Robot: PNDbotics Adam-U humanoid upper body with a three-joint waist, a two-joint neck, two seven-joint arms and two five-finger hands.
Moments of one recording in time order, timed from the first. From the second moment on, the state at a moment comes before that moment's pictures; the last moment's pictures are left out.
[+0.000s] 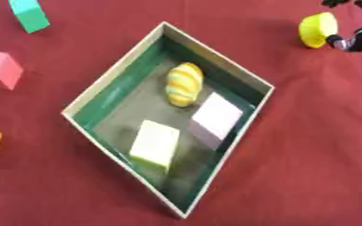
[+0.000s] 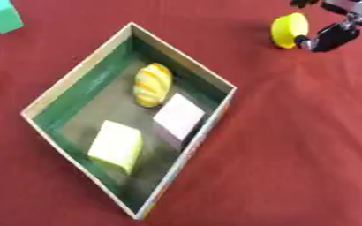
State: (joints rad) left arm -0.26 0.39 0.14 -1.98 0.02 -0.16 0.42; right arm -0.87 -0.95 0.24 -1.33 0.58 0.07 0.44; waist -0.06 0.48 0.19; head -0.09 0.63
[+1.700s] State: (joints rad) left arm -0.26 0.39 0.14 -1.98 0.02 -0.16 0.43; right arm -0.94 -0.88 0.22 -1.33 0.58 0.08 0.38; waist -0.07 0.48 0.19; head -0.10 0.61
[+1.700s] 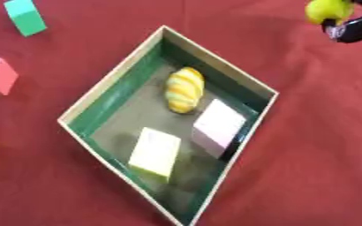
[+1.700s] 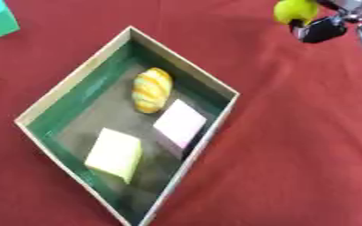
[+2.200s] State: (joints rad) left arm -0.26 0.39 0.14 -1.98 0.02 -0.16 0.42; right arm -0.91 -0.94 0.37 -1.73 0.45 0.10 0.51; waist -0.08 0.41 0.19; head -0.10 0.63
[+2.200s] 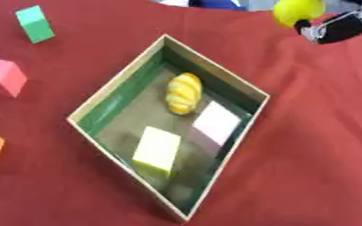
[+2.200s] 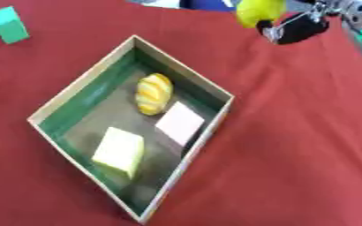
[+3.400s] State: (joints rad) left arm -0.27 0.39 0.14 -1.98 0.01 -0.16 0.40; right arm -1.04 -0.70 0.65 -1.70 0.47 0.11 0.71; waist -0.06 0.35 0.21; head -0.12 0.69
